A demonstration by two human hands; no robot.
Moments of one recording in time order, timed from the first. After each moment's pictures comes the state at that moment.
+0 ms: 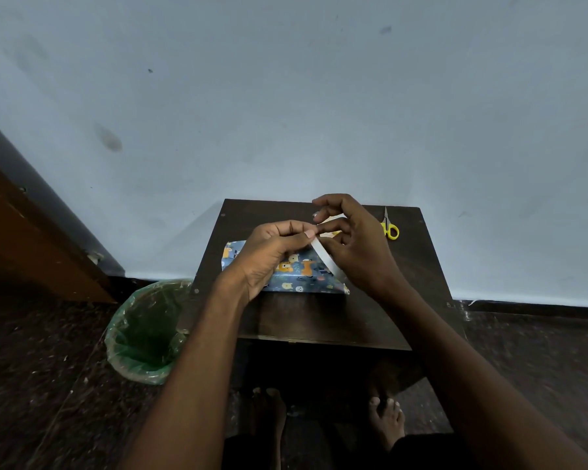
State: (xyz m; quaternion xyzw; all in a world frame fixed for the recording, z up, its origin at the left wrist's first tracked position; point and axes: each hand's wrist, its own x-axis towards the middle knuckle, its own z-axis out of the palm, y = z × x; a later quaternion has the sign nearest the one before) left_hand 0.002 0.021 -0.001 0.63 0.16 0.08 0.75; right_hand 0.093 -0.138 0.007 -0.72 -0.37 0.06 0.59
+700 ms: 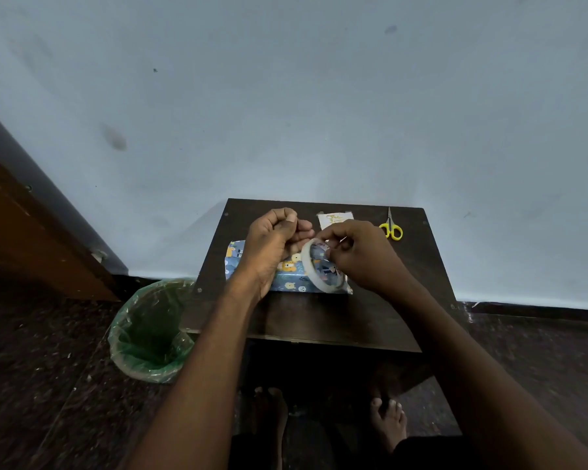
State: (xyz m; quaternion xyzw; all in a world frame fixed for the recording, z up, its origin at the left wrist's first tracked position) left_hand 0.011 0.016 -0.002 0.57 0.21 0.18 0.77; right_hand 0.104 -0.142 0.003 -0.84 -0.38 0.06 0.39
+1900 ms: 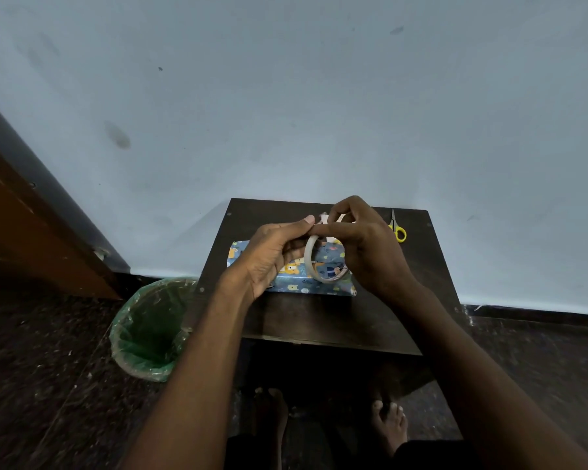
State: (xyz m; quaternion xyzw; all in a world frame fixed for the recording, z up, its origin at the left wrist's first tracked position) left_hand 0.003 0.022 0.008 0.55 0.18 0.08 0.81; right_hand 0.106 -0.144 0.003 -0.77 -0.50 -0.15 0.36
